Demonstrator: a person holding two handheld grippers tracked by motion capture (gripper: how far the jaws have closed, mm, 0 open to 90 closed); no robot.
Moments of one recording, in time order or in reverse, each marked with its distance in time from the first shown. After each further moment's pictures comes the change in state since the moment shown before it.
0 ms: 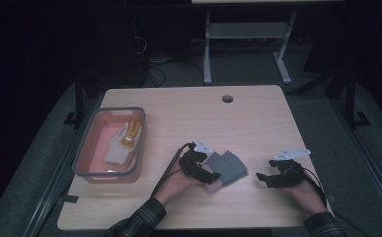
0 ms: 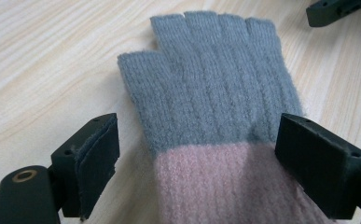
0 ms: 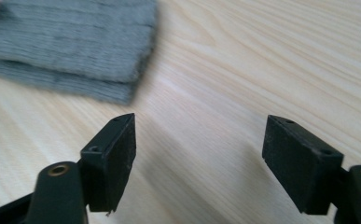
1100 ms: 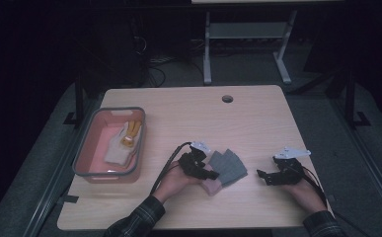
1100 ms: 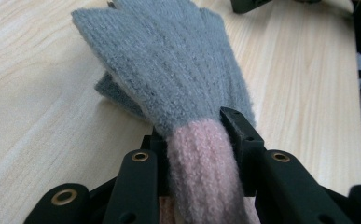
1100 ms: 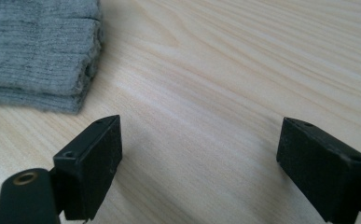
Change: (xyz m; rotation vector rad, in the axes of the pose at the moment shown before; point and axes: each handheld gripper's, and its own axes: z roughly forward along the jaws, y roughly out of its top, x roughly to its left) left arm 0.008 0.002 -0.004 0.029 -0.224 -0.012; right arm -0.011 -0.006 0.011 -0.040 -0.071 0.016
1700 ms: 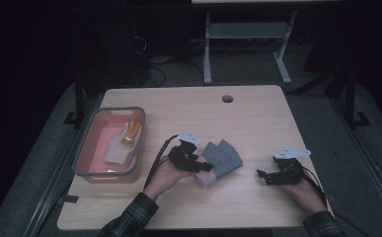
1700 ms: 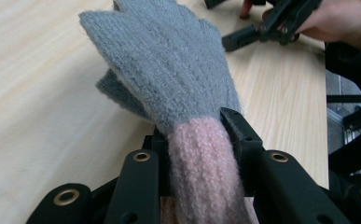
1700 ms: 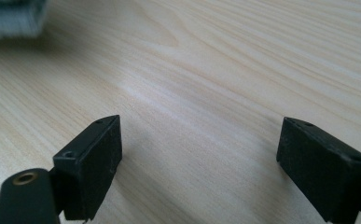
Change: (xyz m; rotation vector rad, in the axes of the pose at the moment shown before) left arm 0.000 0.006 -0.046 -0.112 0.023 -0.028; right arm 0.000 0.000 0.000 0.000 0.001 0.001
